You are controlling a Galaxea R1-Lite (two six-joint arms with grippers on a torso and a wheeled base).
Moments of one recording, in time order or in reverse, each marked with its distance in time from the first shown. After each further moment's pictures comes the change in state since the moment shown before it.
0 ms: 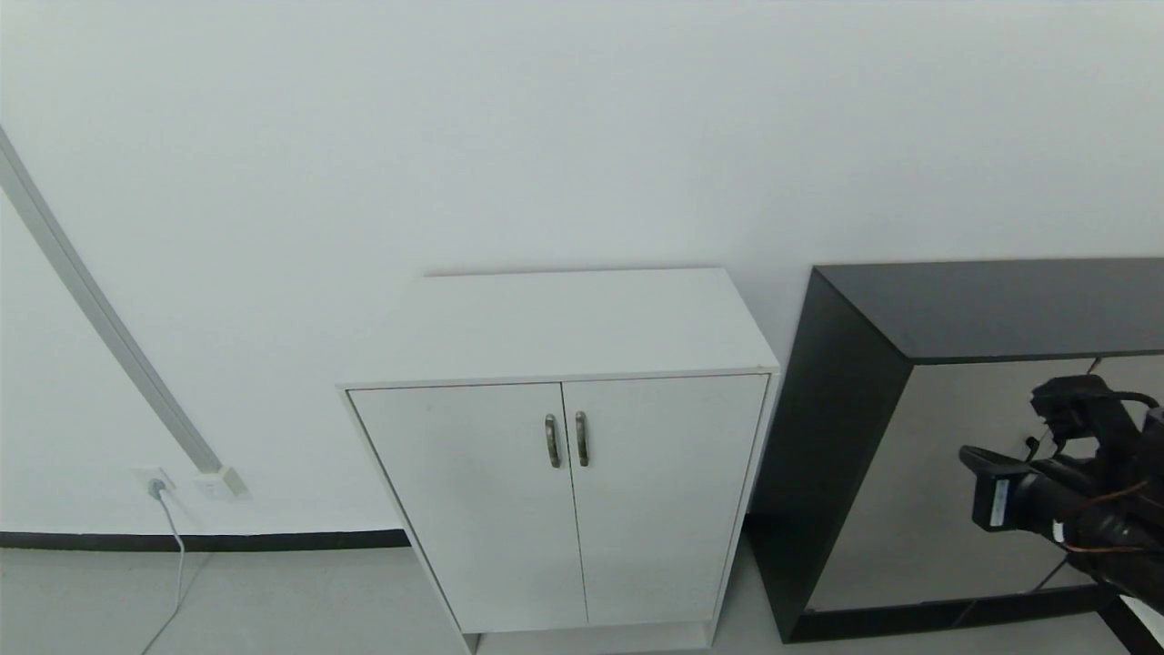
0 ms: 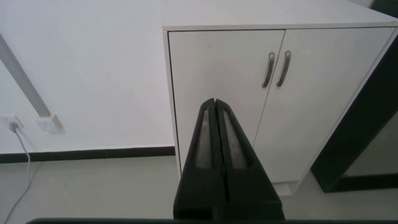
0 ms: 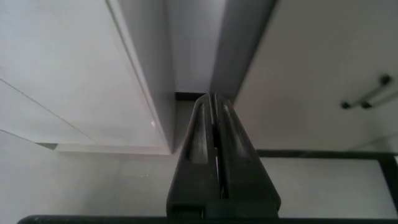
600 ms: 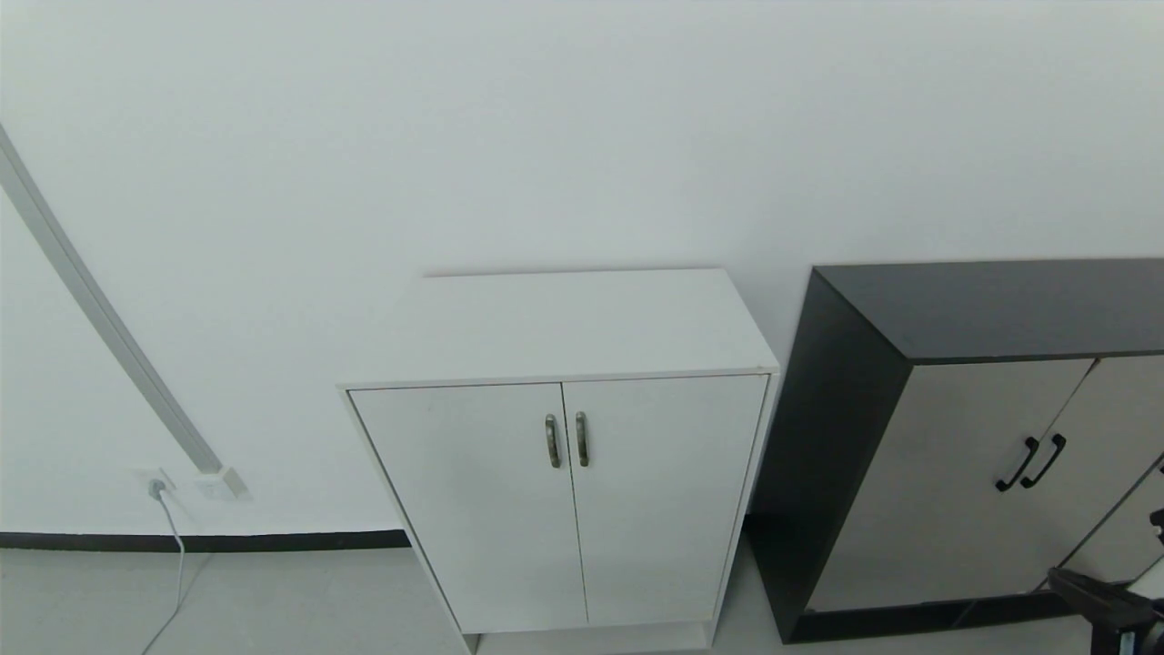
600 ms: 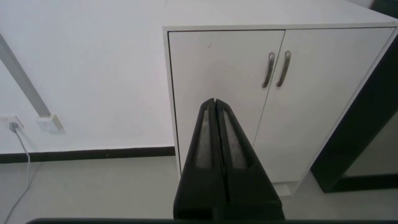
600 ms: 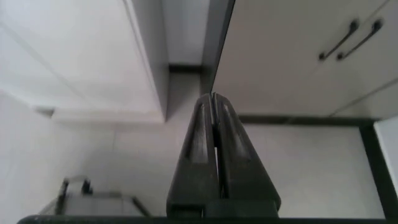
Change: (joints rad) left arm 0.000 0.000 0.000 0.000 0.000 0.000; right arm -0.019 -0.422 0.251 0.323 0.045 -0.029
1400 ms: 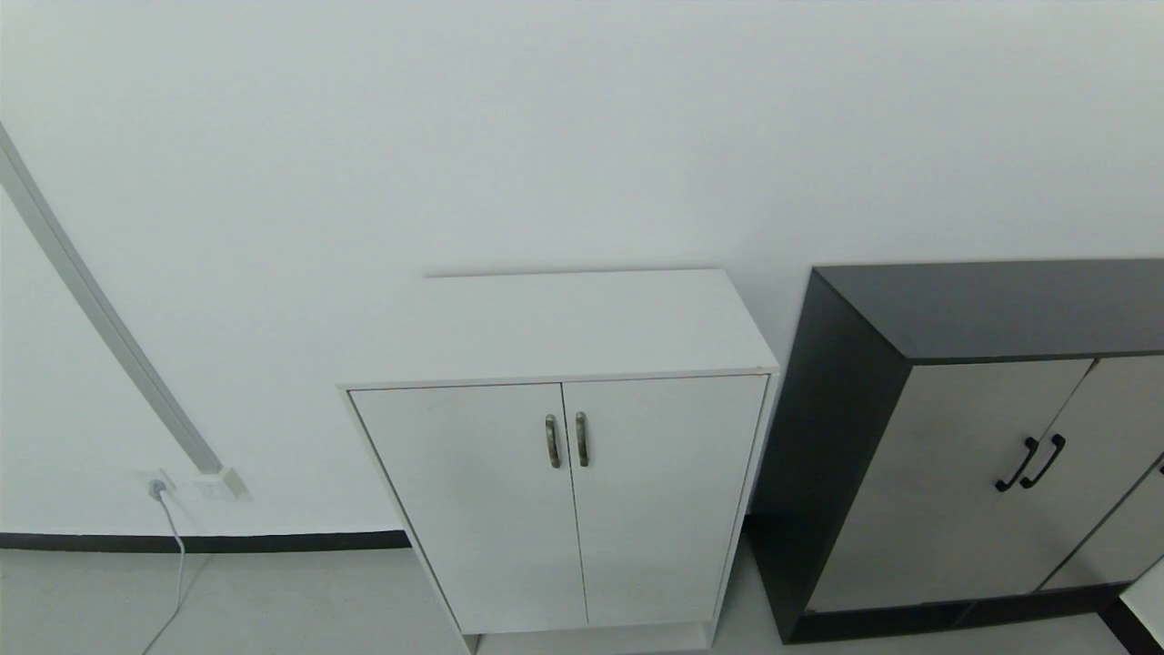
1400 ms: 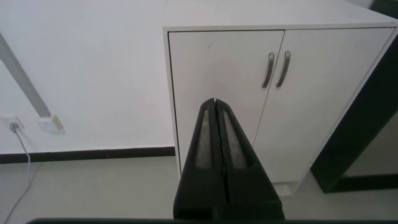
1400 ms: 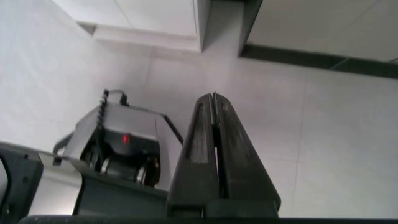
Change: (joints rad) left arm 0.000 0.000 0.000 0.000 0.000 0.000; right arm 0.019 -0.432 0.002 0.641 0.116 0.000
